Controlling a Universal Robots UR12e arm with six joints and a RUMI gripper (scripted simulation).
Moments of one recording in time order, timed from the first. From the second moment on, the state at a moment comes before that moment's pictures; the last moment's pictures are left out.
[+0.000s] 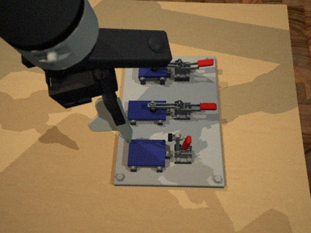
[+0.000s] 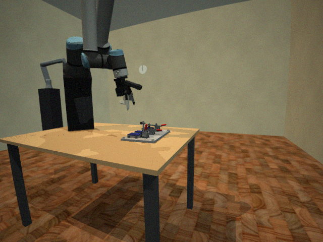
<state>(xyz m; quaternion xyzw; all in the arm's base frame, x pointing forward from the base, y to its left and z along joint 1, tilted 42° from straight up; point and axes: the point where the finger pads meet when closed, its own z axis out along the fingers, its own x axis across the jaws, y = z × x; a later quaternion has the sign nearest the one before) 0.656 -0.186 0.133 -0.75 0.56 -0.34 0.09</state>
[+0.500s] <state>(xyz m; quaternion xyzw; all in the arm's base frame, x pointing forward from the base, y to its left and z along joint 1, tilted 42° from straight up) 0.672 -0.201 0.157 -0.68 0.64 -0.36 0.04</state>
